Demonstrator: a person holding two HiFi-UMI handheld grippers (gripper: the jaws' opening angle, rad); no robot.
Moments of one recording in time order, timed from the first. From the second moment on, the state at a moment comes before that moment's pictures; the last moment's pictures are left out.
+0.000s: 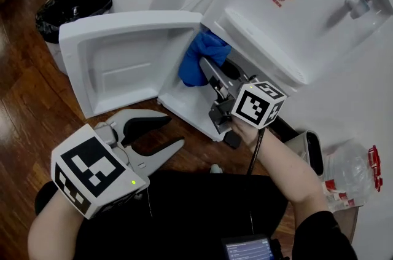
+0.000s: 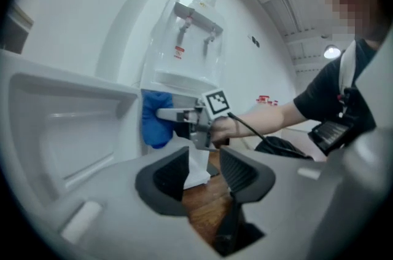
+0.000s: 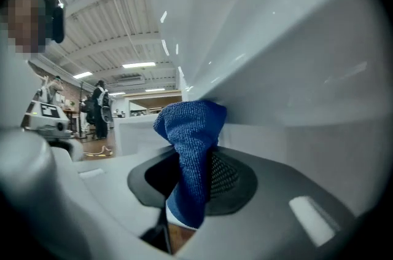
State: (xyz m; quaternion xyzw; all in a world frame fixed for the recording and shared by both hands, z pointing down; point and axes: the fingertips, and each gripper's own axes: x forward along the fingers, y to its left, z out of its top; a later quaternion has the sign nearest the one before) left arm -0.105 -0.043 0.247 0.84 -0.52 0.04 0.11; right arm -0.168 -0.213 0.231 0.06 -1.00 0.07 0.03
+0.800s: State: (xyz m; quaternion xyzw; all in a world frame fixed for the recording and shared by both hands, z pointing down) left arm -0.087 -0.035 0.246 0.89 -0.44 0.02 0.13; right arm -0.089 -0.045 0.247 -0.28 -0.96 0.09 0.02
